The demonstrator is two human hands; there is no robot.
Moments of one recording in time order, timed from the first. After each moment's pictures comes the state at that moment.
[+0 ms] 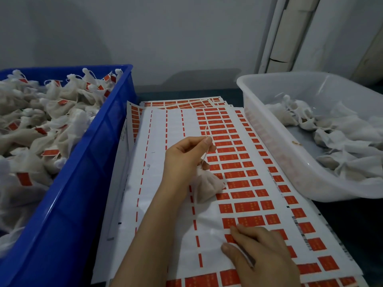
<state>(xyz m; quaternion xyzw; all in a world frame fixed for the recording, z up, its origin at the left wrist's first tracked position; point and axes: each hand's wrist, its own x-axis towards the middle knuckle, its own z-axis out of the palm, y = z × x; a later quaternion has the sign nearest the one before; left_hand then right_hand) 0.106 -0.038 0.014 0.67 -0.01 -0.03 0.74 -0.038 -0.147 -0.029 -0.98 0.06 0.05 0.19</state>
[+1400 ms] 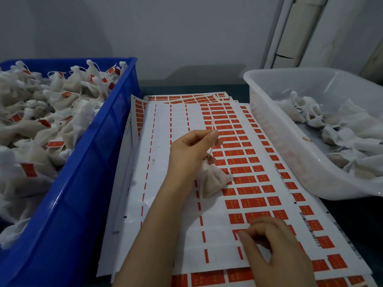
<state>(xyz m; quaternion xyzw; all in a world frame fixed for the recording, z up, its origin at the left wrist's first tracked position) 0.108 -0.036 0.014 0.66 -0.01 -0.04 0.75 -0.039 -0.144 -0.023 -0.94 0.14 -0.03 0.31</state>
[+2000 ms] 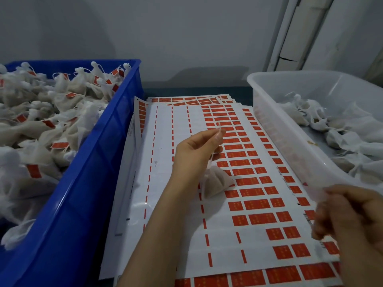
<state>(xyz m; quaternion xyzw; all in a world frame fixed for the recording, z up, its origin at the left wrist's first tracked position) 0.107 -0.036 0.016 0.63 -0.03 -0.07 0.77 -0.037 -0.187 0.020 -0.74 0.23 -0.24 0.58</state>
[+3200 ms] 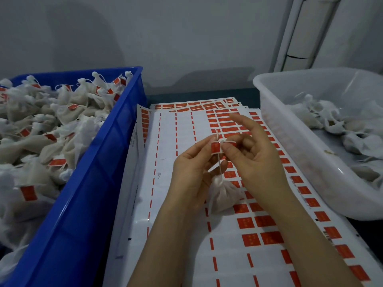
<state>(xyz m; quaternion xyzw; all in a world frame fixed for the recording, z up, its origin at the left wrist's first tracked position) 0.116 -0.032 0.013 0.49 0.01 -0.11 0.86 0.094 -0.145 0.019 -0.77 -0.09 -0.22 0.60</state>
